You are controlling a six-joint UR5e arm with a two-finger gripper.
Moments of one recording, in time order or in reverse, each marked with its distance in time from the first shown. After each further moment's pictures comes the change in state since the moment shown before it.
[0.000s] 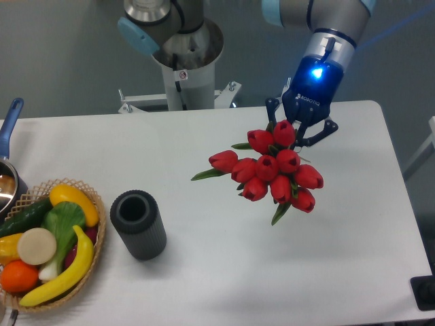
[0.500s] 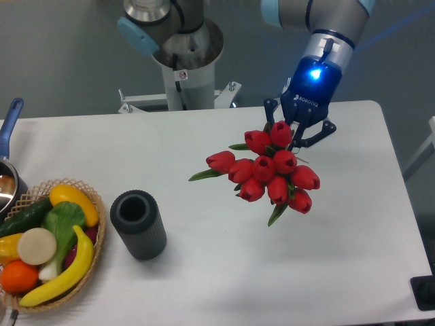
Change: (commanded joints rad) arm -0.006 -0.002 -0.002 0.003 -0.002 -0.002
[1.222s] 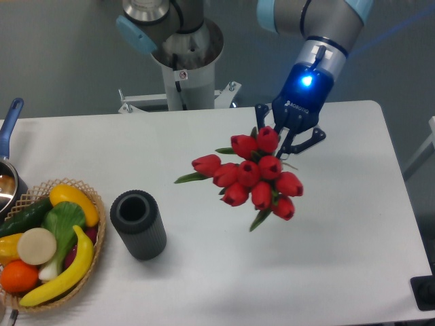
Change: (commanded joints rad) arm -0.072 -0.018 -0.002 0.029 -0.118 0.017
